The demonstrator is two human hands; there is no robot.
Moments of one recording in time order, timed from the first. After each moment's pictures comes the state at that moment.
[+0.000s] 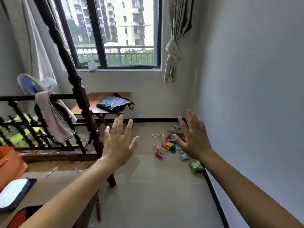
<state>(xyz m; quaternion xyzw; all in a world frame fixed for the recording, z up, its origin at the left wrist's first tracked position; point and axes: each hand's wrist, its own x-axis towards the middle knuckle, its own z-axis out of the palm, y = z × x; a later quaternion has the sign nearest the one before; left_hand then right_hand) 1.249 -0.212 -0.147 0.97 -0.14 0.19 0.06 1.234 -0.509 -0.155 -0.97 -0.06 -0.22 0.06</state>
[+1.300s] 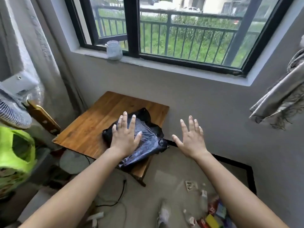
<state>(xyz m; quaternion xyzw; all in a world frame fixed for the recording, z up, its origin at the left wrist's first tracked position) 2.245 -0.098 -0.242 0.99 0.07 0.04 0.09 2.303 -0.357 -0.259 -0.99 -0.11 -0.02 0.07</state>
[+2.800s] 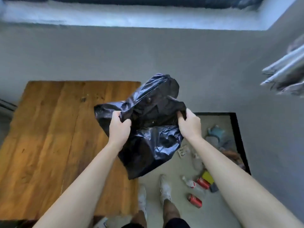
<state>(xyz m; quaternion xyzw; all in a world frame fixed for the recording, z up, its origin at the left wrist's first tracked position) 2.574 -0.132 -0.369 0.82 0.19 -0.08 0.54 2.559 -0.371 -0.399 -0.89 0.23 0.02 0.39</state>
